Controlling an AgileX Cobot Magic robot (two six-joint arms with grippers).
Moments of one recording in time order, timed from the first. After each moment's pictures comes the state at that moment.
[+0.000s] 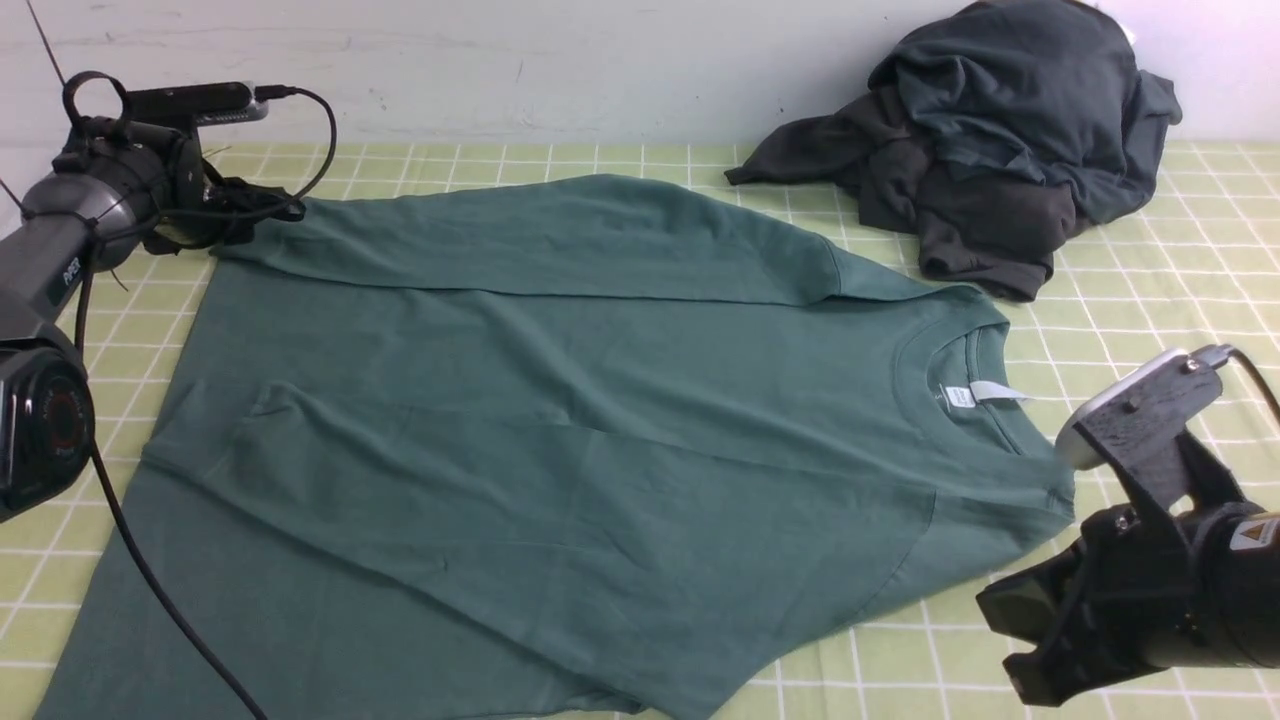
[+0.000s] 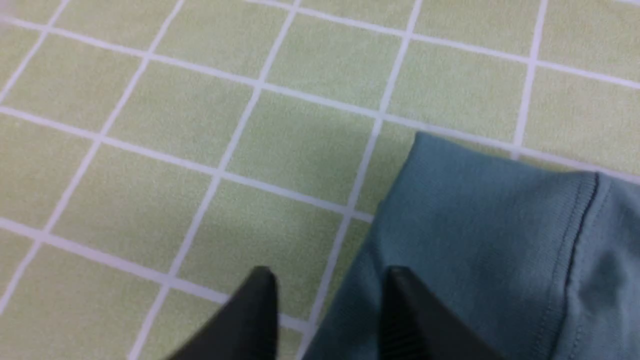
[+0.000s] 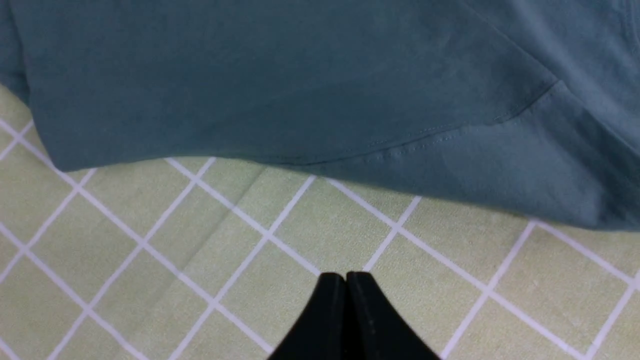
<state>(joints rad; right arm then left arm) 0.30 1.23 -0.59 0.59 0.57 -0.68 0.13 2.62 -2.33 0.25 0.55 -0.32</state>
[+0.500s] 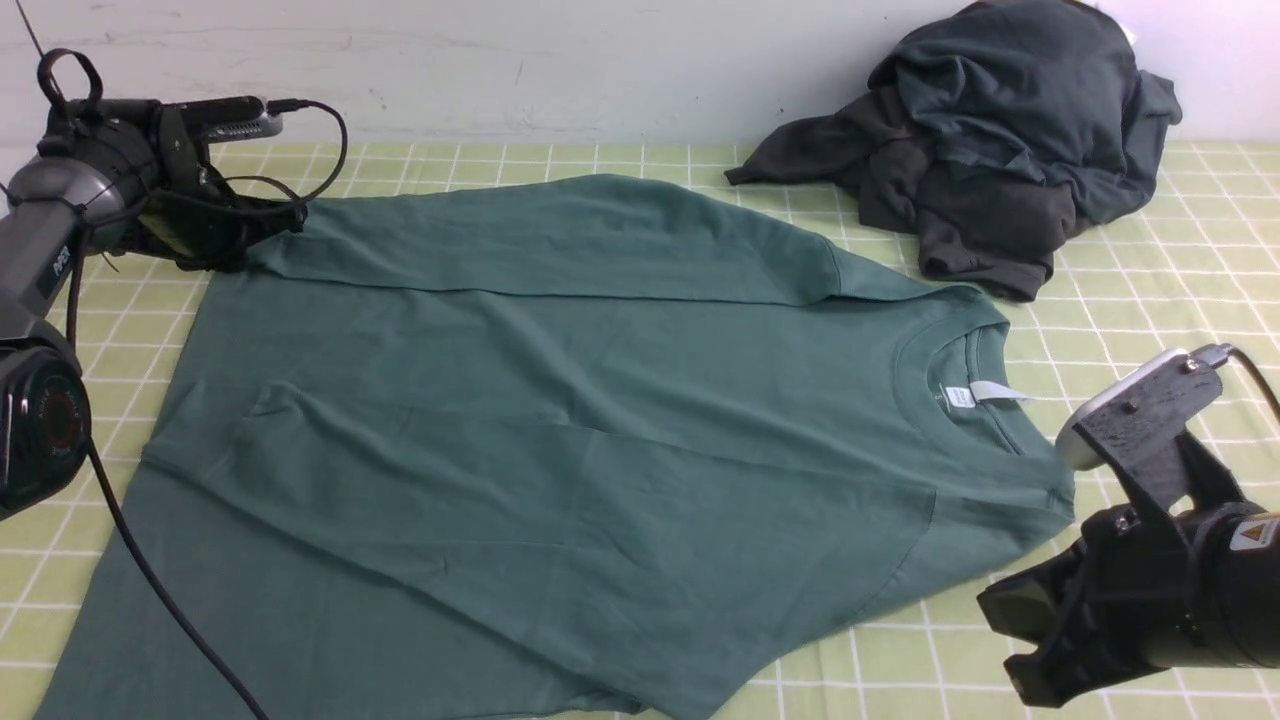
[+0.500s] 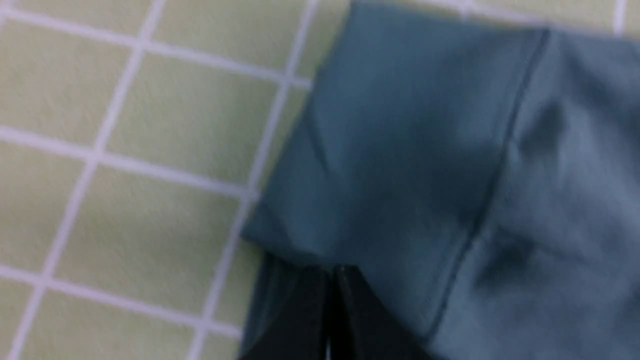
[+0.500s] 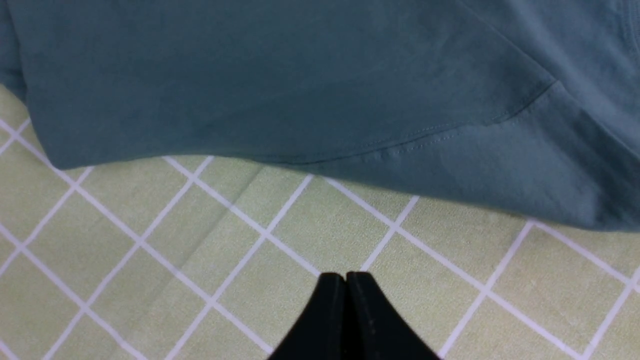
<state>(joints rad) 0.30 1.23 -0.59 0.58 0.57 -0.68 0.13 2.61 -2.41 0.03 0.84 -0.12</state>
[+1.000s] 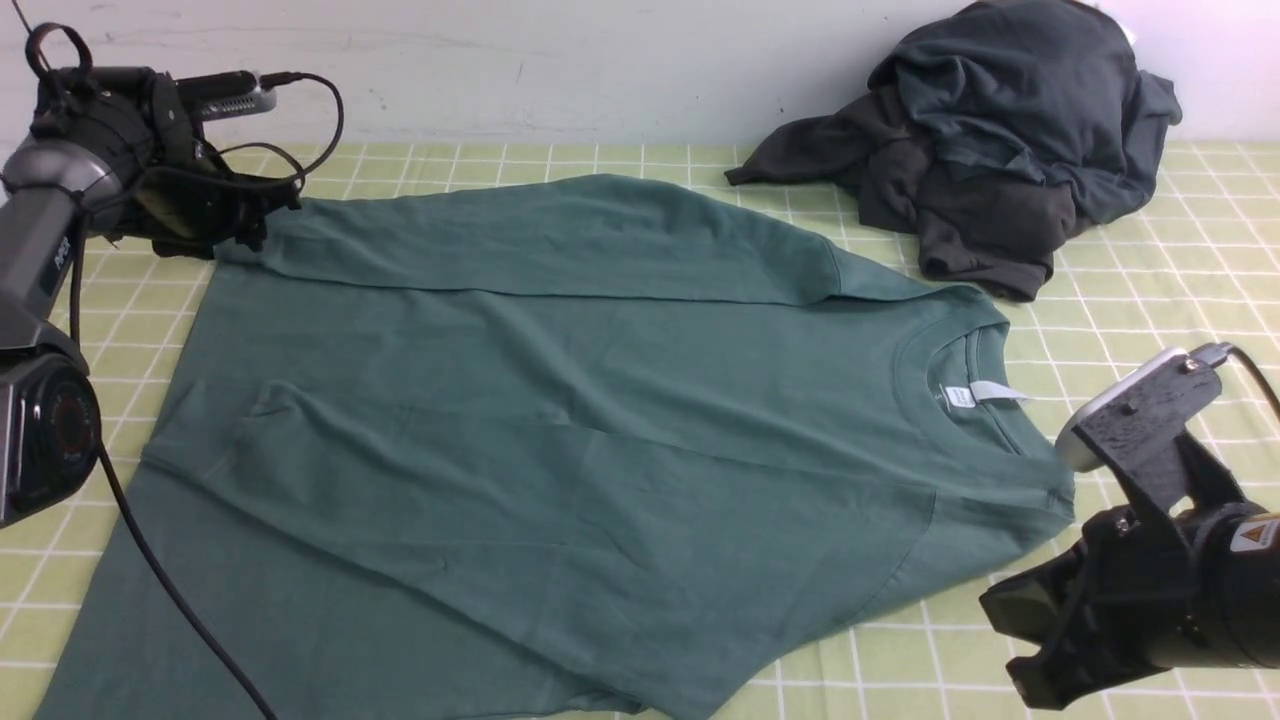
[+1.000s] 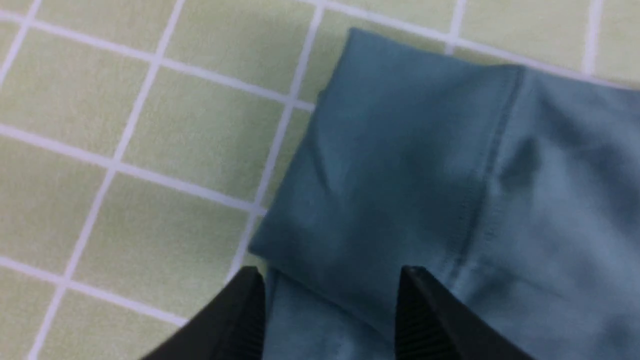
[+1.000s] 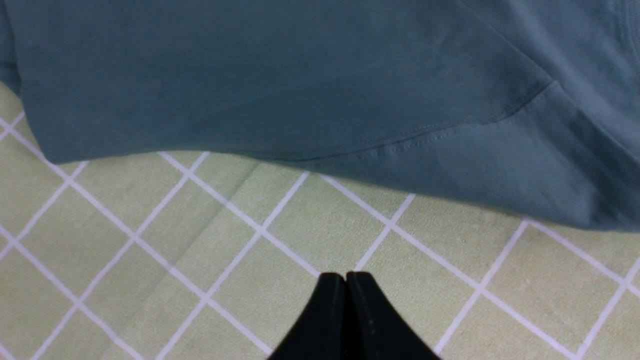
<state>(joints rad) 0.30 1.23 -0.59 0.57 0.56 -0.68 0.13 2.66 -2.51 0.08 0.88 -0.24</state>
